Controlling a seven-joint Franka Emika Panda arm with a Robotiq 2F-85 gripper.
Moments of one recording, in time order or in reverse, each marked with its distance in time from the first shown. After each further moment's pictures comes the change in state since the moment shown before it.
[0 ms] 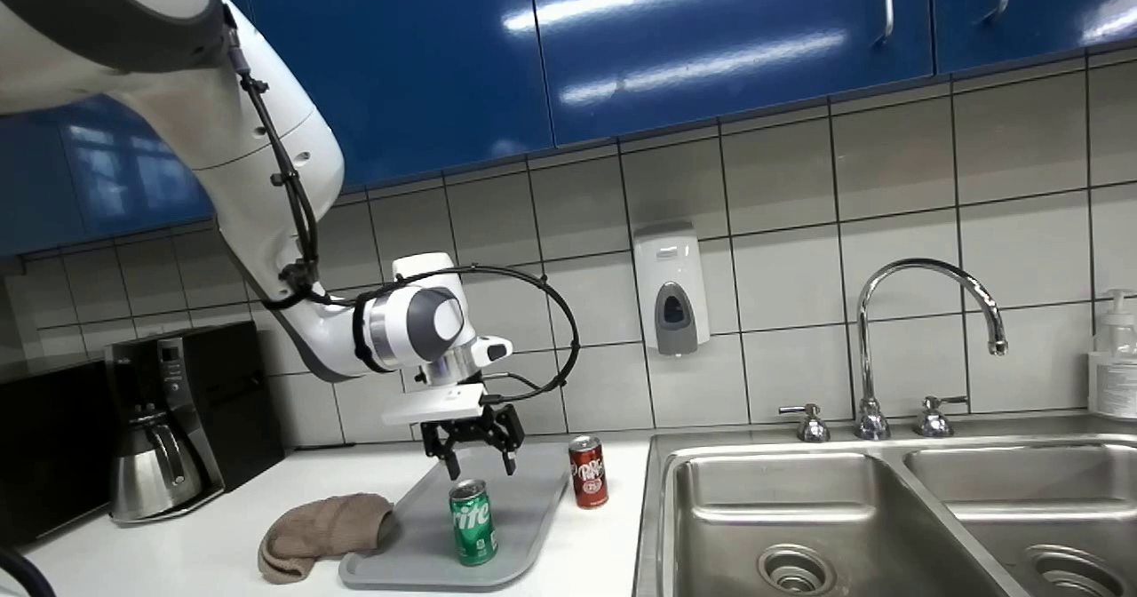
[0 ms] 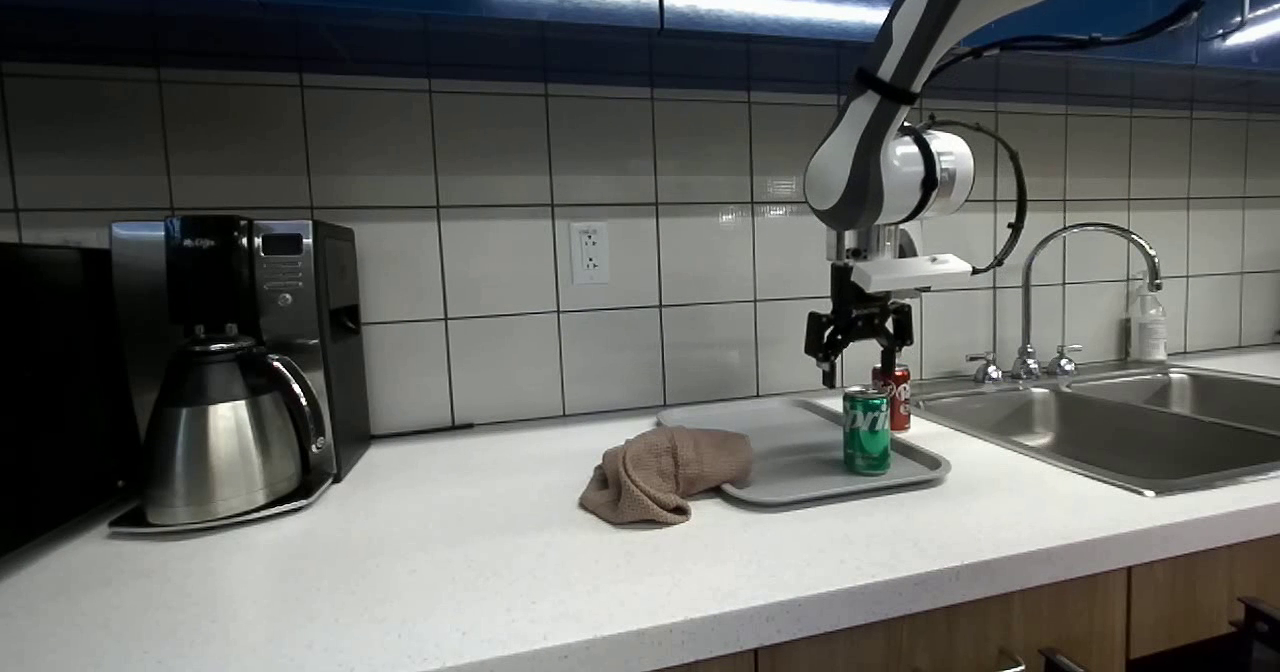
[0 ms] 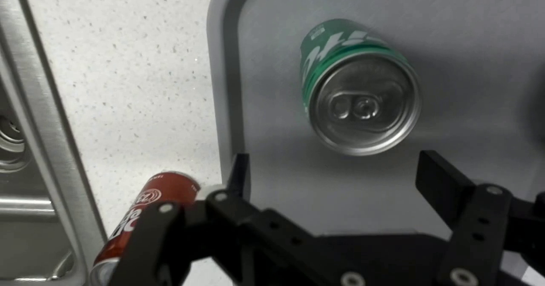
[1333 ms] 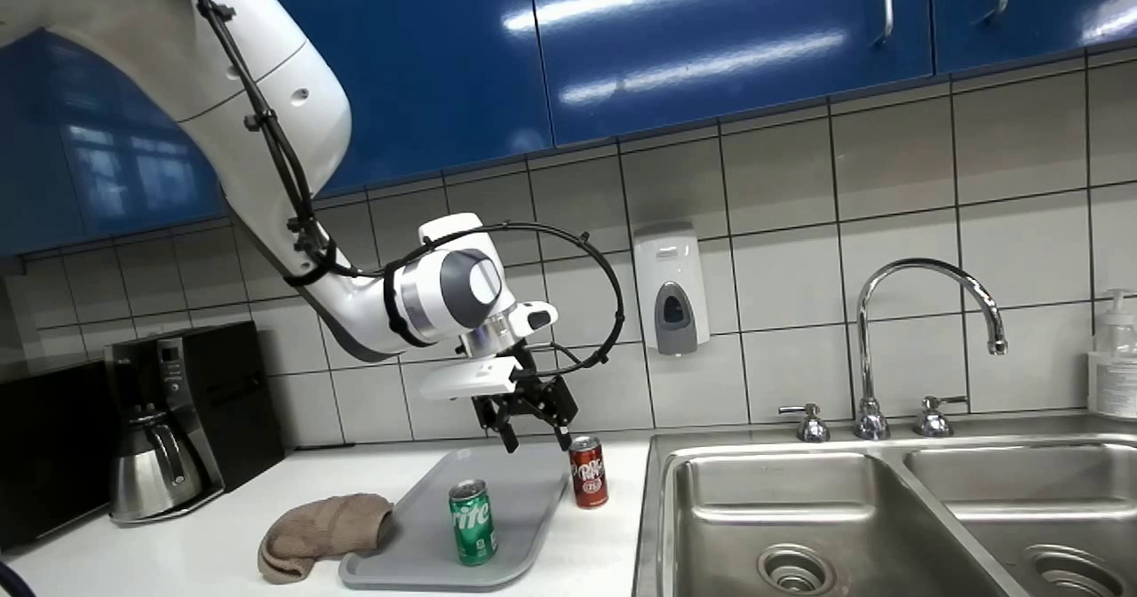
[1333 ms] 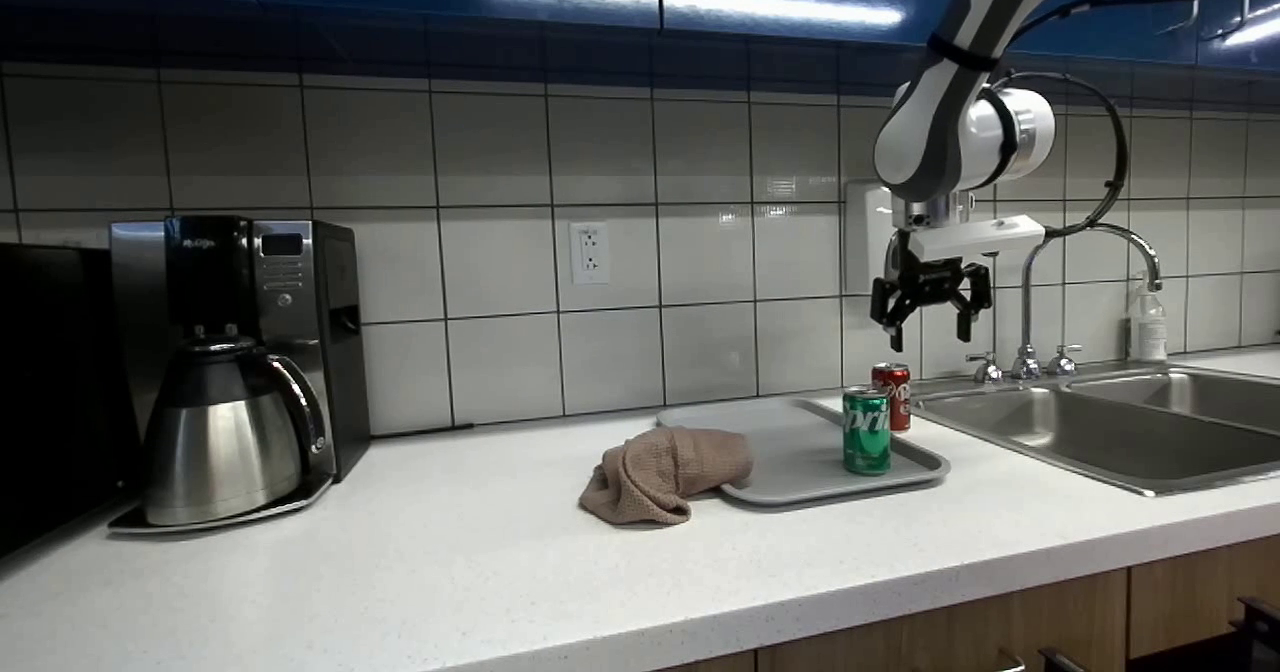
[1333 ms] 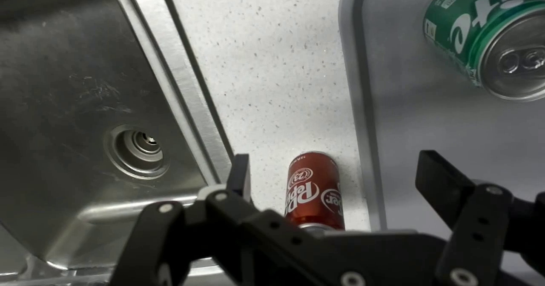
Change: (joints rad) arm -0.070 -0.123 -0.097 -0.061 -0.144 0.003 0.195
